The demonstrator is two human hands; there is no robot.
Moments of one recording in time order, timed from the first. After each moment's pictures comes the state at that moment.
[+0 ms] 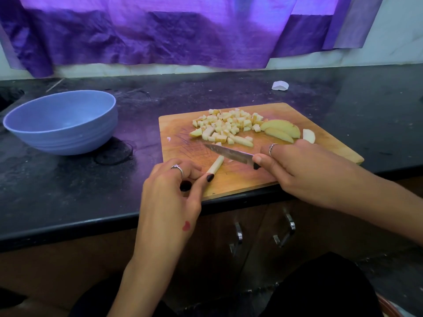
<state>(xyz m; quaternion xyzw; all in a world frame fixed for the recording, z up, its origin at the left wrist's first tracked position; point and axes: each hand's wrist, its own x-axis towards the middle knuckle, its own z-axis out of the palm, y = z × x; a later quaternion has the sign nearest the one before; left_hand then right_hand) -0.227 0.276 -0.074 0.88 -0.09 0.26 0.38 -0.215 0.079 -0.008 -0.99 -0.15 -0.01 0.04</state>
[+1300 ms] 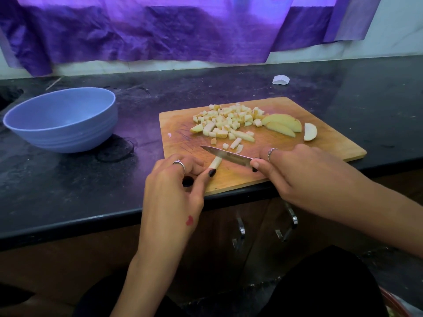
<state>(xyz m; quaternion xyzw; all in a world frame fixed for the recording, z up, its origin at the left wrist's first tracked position) -0.226 0.274 -0.074 0.88 -0.09 0.26 0.39 -0.231 0.086 -0.014 -0.99 -0.15 -0.03 0.01</state>
